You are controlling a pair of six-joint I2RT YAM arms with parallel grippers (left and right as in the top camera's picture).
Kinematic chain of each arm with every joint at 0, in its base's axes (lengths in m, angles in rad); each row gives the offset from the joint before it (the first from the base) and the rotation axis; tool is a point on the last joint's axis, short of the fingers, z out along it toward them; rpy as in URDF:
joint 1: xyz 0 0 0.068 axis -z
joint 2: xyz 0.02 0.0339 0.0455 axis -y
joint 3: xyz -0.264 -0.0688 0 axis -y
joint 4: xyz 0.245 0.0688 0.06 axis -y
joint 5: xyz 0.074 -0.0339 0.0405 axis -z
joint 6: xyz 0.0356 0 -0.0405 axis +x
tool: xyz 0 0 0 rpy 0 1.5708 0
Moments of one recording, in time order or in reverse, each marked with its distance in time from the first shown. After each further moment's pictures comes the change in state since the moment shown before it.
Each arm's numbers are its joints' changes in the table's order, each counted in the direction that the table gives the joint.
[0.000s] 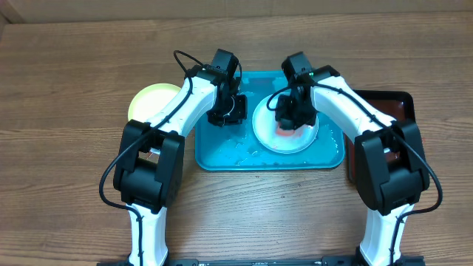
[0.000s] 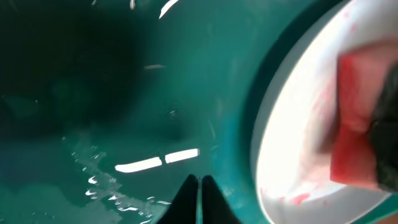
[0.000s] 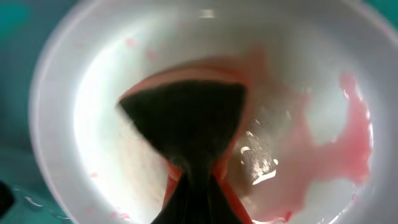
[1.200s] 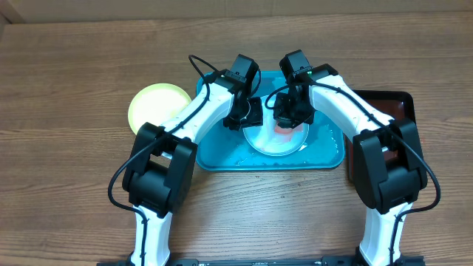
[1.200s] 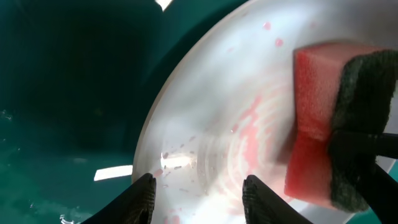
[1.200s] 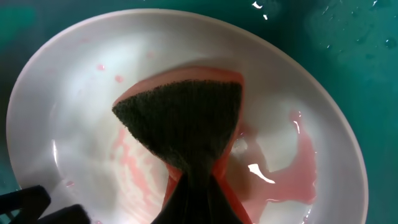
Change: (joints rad) left arm 0.092 0.000 0.008 0.034 -0.063 -0.189; right arm -0.007 -0.013 0.010 0.005 -0.002 0.004
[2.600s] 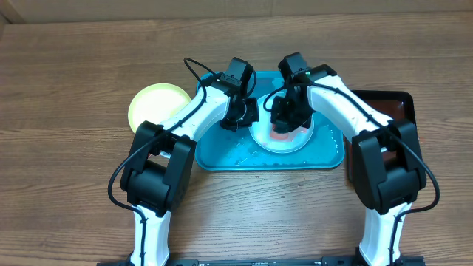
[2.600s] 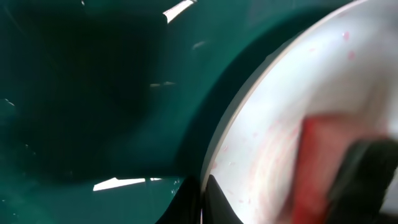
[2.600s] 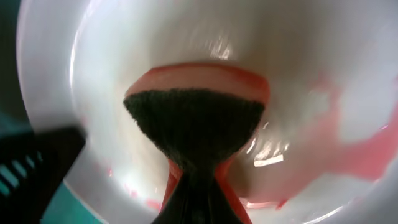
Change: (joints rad) left arm -0.014 0.000 -0.079 0.127 -0.024 -0.013; right arm -0.026 0.000 0.000 -0.072 -0.100 0.003
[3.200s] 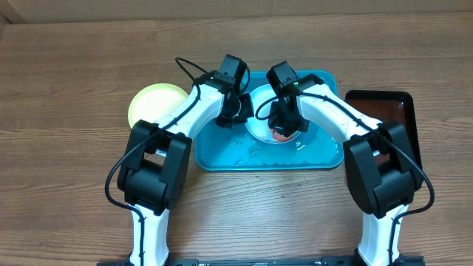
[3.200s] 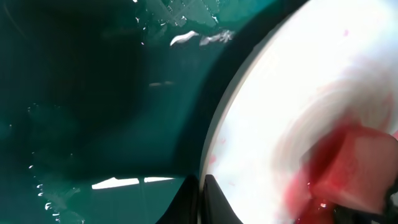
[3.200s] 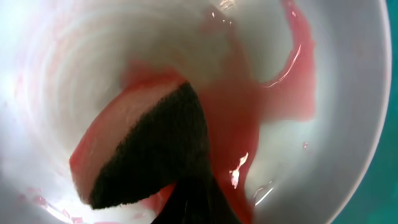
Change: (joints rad) left arm -0.040 0.000 0.000 0.007 -0.003 -0.031; right arm -0.046 0.007 -0.068 0.109 0.253 0.086
